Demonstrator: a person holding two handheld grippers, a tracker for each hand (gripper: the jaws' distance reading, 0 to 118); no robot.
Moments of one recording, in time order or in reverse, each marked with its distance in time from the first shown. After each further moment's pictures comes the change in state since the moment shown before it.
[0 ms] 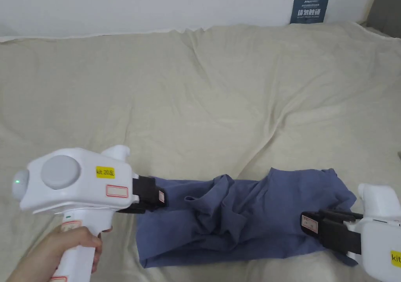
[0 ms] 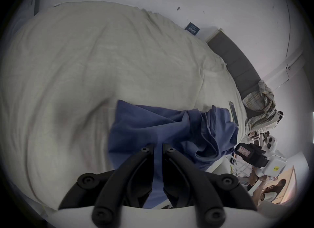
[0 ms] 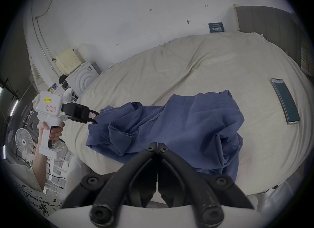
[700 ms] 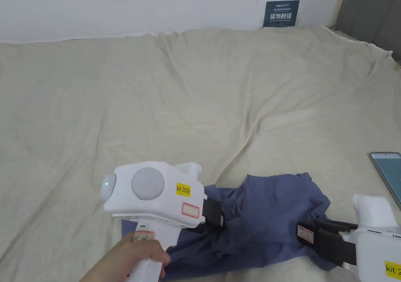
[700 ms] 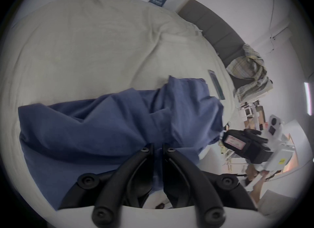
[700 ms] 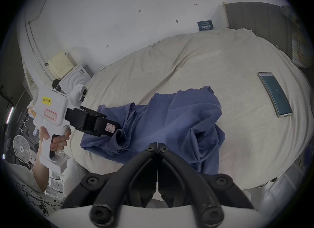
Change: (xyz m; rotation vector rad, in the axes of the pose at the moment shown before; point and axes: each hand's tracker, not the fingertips) left arm 0.101 -0.002 -0.085 -0.187 -0.129 -0.208; right arm 0.022 -0.004 0.014 -0.001 -0.062 -0.049
